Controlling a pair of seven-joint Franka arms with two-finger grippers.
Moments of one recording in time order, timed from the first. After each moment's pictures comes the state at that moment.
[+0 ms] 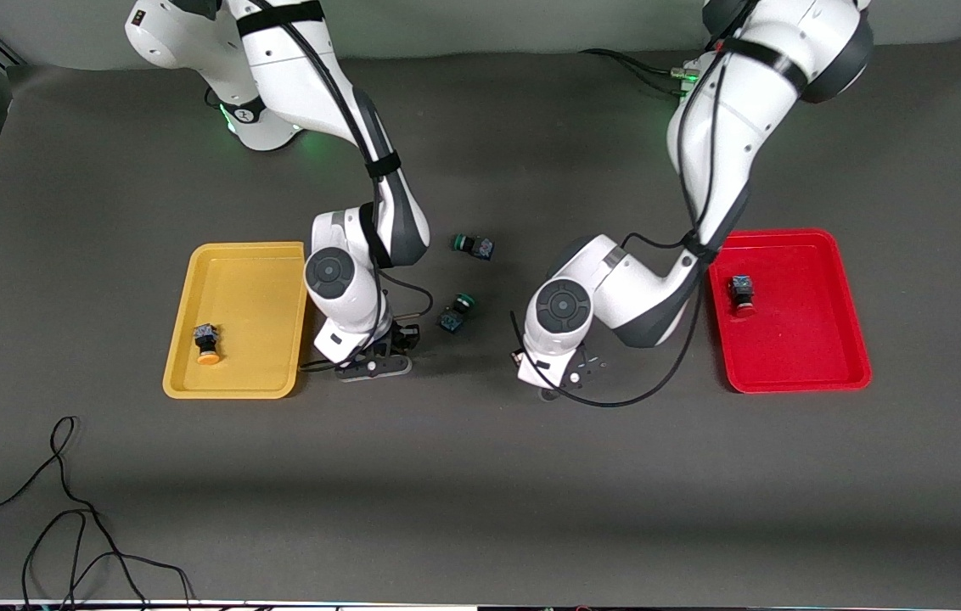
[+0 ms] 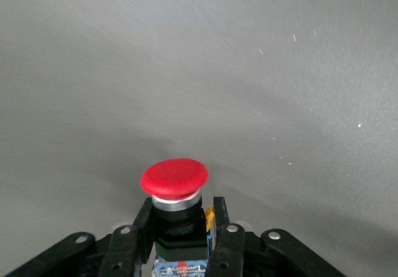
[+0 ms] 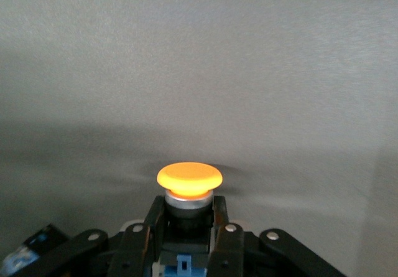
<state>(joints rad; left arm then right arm) -0.33 0.79 -0.36 -1.40 0.24 2.04 -1.19 1.09 0.72 -0.65 -1.81 0.64 2.34 0.02</state>
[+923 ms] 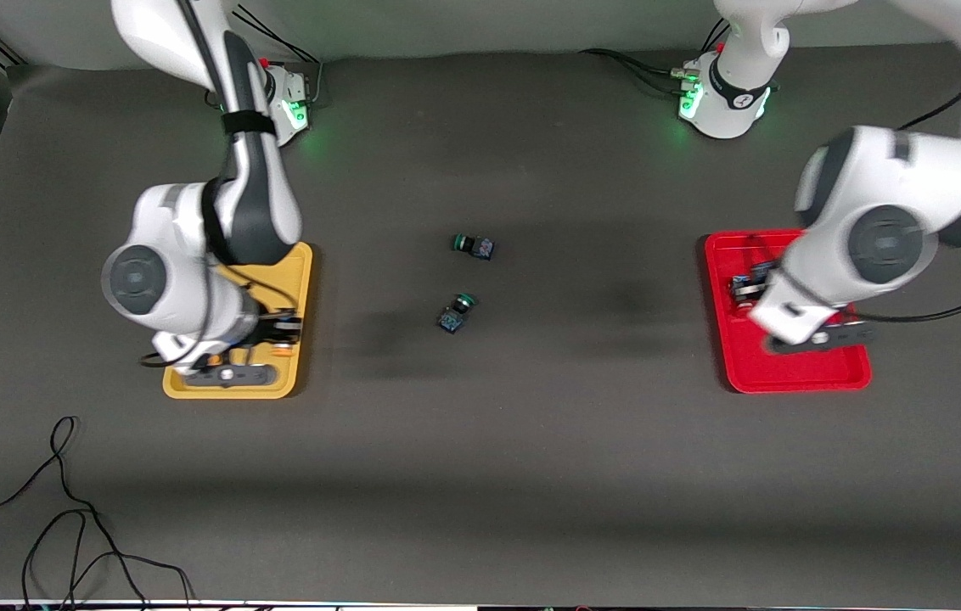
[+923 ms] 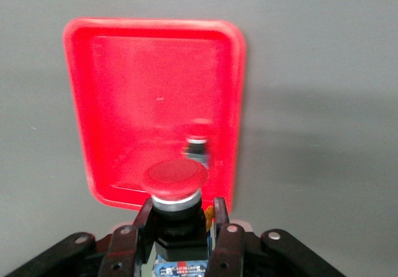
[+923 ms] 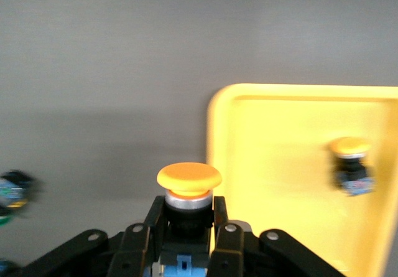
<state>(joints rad) 0.19 0.18 -0.35 -1.86 0.18 1.75 -0.29 1.08 0.52 -1.02 -1.79 0.47 1.92 -0.09</state>
